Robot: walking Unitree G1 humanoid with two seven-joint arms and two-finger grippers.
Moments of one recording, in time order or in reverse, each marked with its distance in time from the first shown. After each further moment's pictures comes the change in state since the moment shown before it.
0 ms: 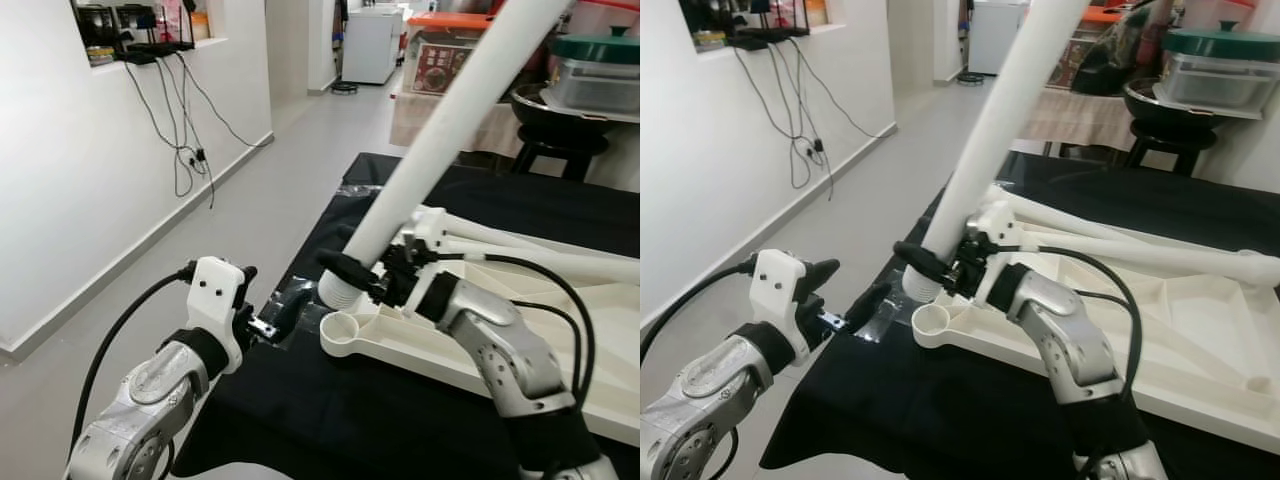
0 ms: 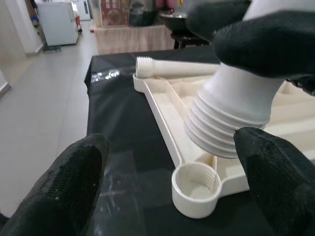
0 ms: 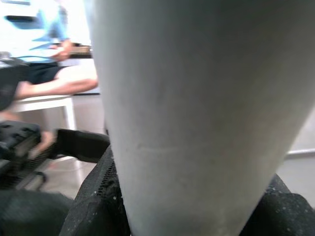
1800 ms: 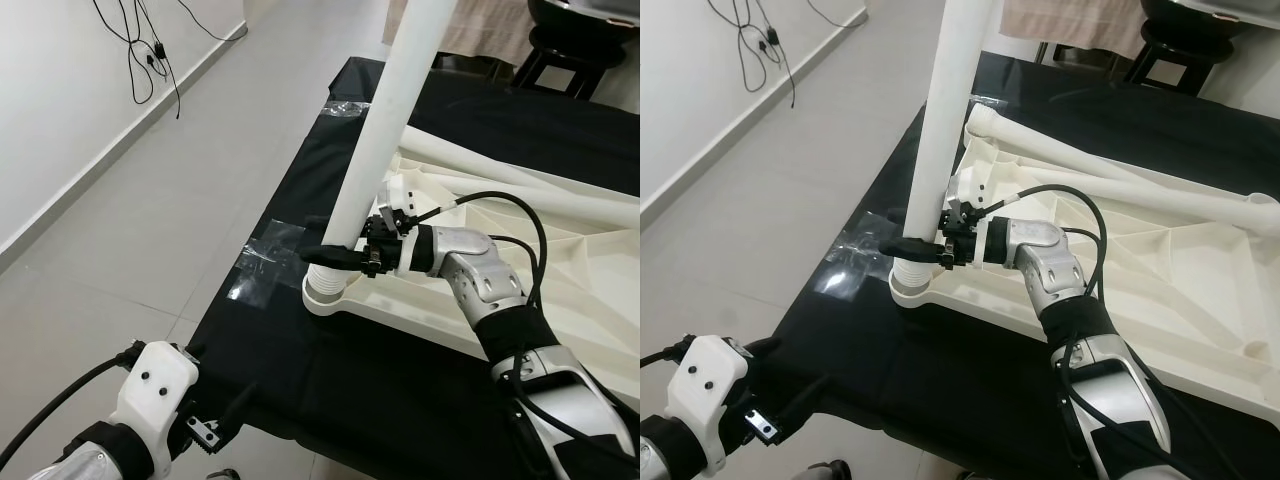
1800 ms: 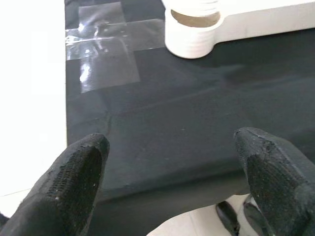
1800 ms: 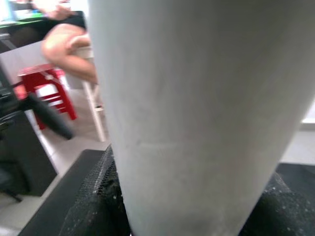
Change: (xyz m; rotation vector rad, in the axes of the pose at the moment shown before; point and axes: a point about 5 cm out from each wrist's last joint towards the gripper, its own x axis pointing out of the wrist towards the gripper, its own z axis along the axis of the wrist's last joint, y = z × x) left arm -0.096 -0.013 -0.013 0.133 0.257 0.024; right arm 0.017 -0.038 0.003 -0.107 0.118 0.376
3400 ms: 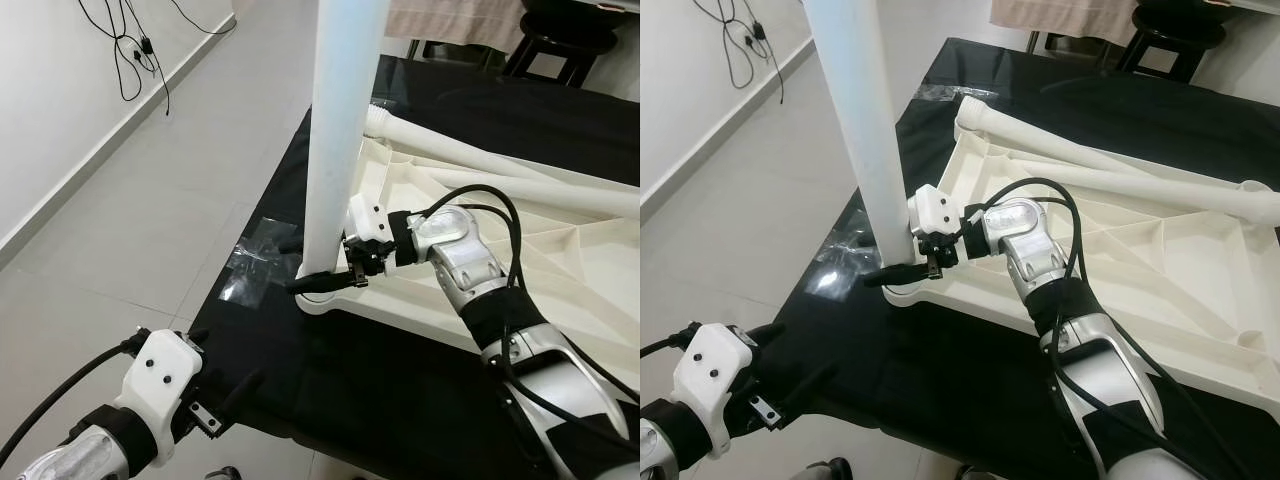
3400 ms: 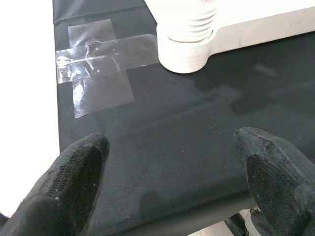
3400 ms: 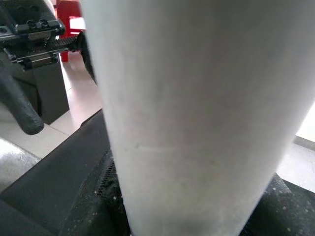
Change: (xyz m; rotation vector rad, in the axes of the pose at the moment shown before) left arm 0.009 0.004 0.003 0.042 -0.040 -0.006; right arm 0.022 0.002 0.012 -0.255 0.175 0.218
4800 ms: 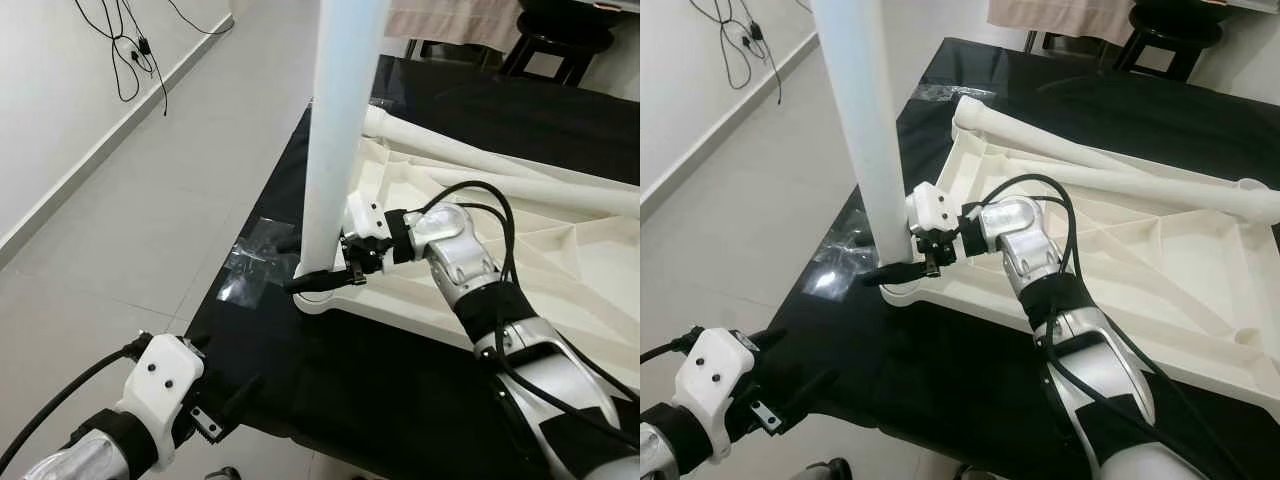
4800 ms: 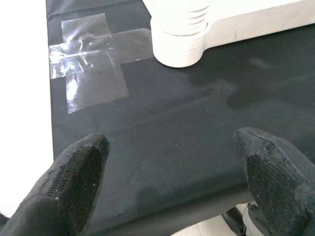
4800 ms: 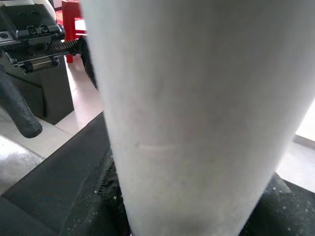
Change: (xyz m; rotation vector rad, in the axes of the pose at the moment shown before) left arm -0.002 -0.001 -0.004 -0.001 0.019 0.000; right arm 0.005 -0.005 0.000 0.015 -0.003 0.034
